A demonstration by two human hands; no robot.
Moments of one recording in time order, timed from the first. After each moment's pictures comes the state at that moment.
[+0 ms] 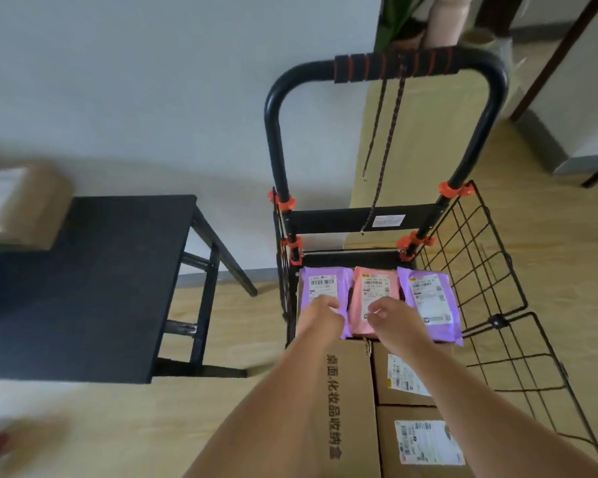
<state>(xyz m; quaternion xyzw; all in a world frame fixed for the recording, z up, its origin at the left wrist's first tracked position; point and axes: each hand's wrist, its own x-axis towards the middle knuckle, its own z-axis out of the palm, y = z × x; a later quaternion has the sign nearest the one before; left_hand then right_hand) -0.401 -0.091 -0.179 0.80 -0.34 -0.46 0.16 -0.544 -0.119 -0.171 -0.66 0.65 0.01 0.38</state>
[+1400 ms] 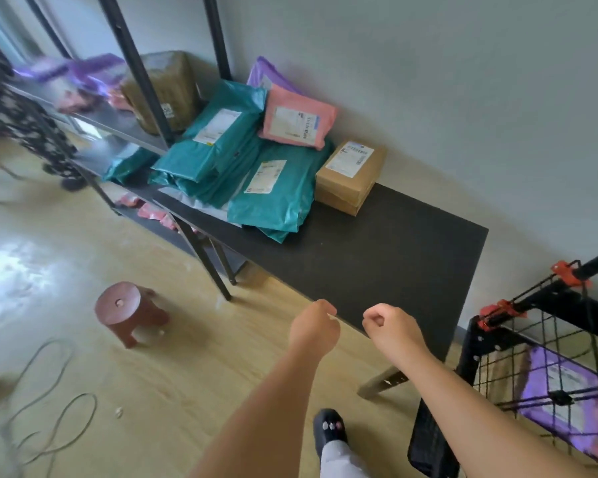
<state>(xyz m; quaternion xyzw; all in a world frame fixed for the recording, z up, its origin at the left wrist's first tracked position) 0.027 0.209 -0.135 0.89 -0.22 -0.33 0.24 -0.083 0.112 -0.112 -0.81 0.47 0.05 0.35</state>
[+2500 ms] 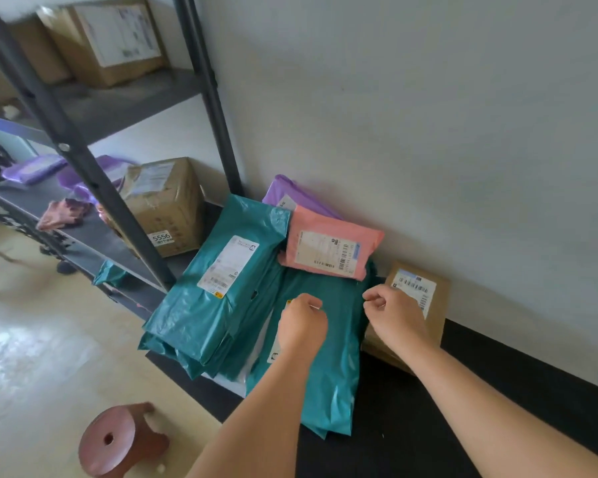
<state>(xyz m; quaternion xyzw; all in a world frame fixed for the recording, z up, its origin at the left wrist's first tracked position) 0.350 0.046 -0.068 0.90 -0.15 -0.24 0.34 0.236 -0.060 -0.051 -0.82 0.42 -0.11 0.37</state>
